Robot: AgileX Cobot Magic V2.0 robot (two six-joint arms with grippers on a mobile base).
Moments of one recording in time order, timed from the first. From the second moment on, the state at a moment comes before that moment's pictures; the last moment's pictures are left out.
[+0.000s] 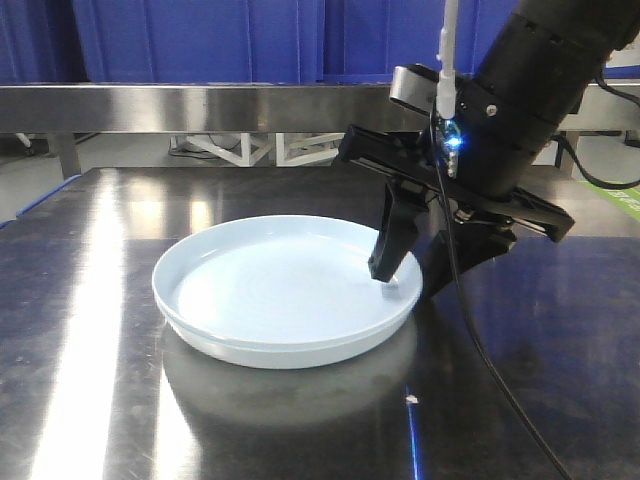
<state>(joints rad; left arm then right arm) -0.08 0.15 -0.16 -0.23 0.06 0.19 0.36 1.77 -1.15 0.51 0.71 0.05</state>
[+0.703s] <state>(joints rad) -0.08 0.15 -0.16 -0.23 0.06 0.19 0.36 1.69 -1.15 0.47 0.67 0.06</state>
